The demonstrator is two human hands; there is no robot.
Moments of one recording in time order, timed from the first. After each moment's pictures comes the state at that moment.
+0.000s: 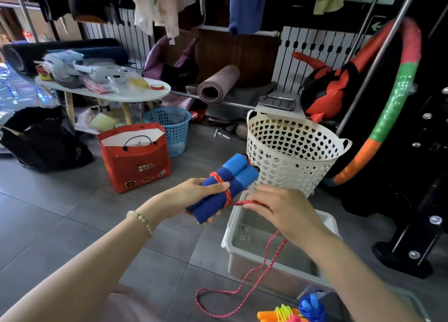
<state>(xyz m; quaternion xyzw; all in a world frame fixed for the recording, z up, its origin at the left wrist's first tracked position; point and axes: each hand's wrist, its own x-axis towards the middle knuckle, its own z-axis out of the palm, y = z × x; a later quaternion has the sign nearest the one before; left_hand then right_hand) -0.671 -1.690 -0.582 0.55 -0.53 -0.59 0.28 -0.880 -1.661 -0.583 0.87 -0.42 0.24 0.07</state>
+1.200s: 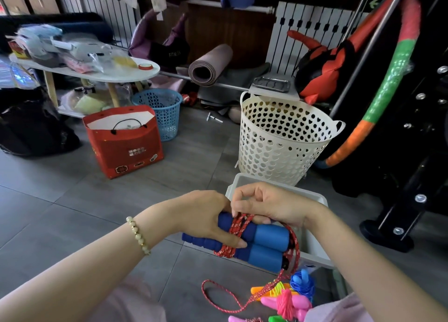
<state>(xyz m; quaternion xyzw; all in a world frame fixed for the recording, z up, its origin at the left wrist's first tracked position) -0.692 -1.643 -0.580 0.40 -0.88 -0.24 0.00 -0.879 -1.654 -0.582 0.69 -0.33 0.15 -0.62</state>
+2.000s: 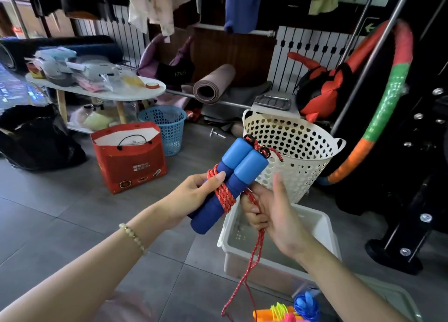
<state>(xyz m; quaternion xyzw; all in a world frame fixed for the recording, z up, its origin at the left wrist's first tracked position) -0.678 -1.667 -0.577 0.42 -0.57 -0.58 0.39 -0.861 -1.638 -0.577 0.57 -0.33 0.38 -0.64</state>
